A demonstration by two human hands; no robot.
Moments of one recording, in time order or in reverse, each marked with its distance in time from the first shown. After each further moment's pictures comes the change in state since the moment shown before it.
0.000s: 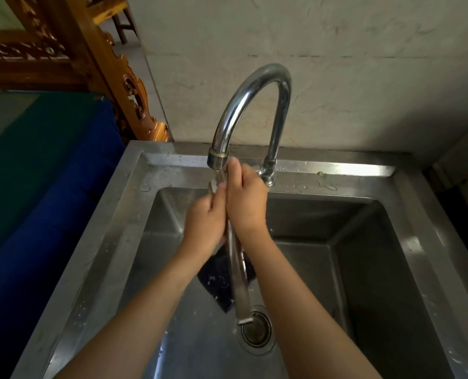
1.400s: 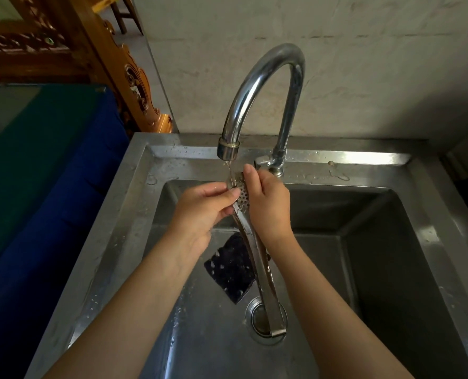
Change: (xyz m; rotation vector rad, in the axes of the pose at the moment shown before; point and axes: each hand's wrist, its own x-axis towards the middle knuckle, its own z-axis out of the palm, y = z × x) left_hand 0.005 0.020 -0.025 -0.341 -0.123 -0.326; right_hand -0.008 0.019 -0.019 -0.158 -0.059 0.029
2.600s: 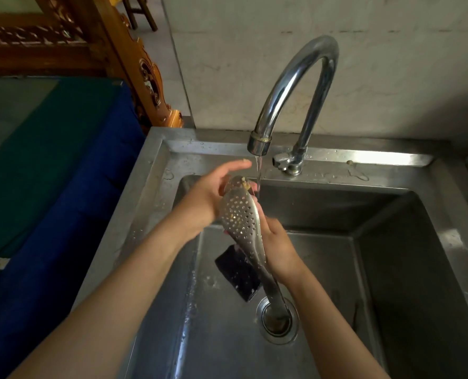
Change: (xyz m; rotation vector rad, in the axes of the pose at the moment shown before) left_hand 0.012 0.010 -0.036 0.405 -0.312 0.193; right_hand -0.048 0.026 0.009 0.226 -0.488 0.202
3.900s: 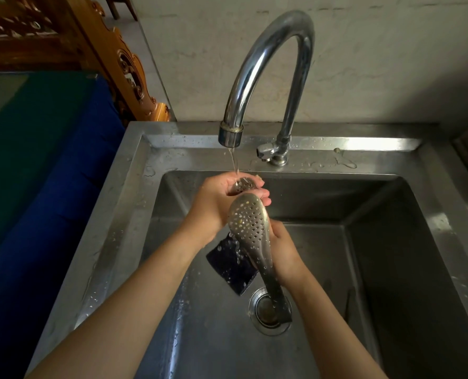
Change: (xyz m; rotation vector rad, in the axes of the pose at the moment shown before) left_hand 0.017 -0.017 0.048 -0.322 0.023 0.048; right_hand -0.019 0.012 -0.023 0.054 0.176 0.107
